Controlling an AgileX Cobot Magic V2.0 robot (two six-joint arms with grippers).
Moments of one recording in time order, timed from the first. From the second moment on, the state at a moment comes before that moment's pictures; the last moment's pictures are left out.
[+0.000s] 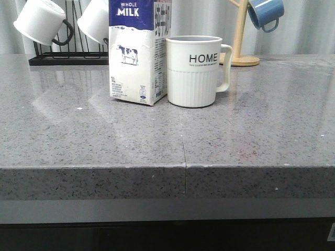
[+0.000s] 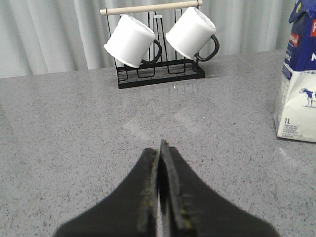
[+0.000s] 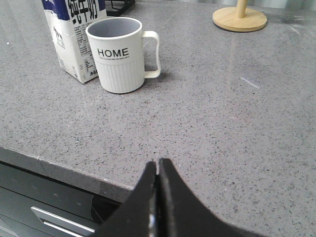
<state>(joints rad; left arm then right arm) -0.08 0.23 -0.35 -0.18 0.31 0.20 0.38 0.19 -0.39 -0.02 0.55 0.09</state>
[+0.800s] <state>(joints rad) 0.00 -0.01 0.00 -0.01 0.15 0.01 0.38 0.18 -0.39 -0.02 0.55 0.09</state>
